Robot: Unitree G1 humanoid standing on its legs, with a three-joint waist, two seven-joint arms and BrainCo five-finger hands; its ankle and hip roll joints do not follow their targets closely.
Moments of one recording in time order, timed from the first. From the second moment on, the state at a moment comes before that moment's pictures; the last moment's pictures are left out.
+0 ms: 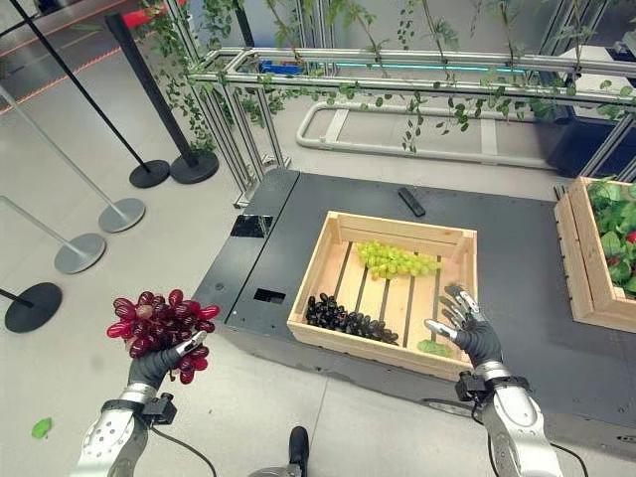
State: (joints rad) left arm 0.19 0.40 0.02 0.10 -0.40 -0.22 -0.08; right arm 0.10 -0.43 -0.08 0.11 0.47 -0.14 0.14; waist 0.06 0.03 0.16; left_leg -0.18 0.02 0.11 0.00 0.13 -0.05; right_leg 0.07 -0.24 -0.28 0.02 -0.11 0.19
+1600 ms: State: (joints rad) left arm 0.15 0.48 -0.01 0.18 -0.33 -0.18 -0.09; right arm 0.12 -0.36 -0.05 0.12 0.43 -0.13 0.08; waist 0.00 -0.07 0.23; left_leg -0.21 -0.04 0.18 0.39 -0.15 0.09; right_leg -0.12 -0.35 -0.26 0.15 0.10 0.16
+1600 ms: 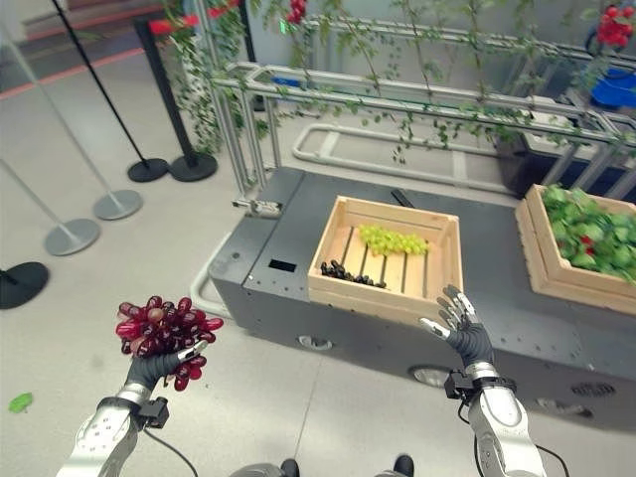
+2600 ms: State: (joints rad) left arm 0.22 0.40 -0.02 0.18 -0.31 -0.18 -0.08; right arm 0.18 -0.38 -0.07 0.13 0.45 -0.12 0.12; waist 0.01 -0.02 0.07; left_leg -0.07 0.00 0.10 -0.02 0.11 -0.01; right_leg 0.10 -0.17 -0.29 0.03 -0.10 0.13
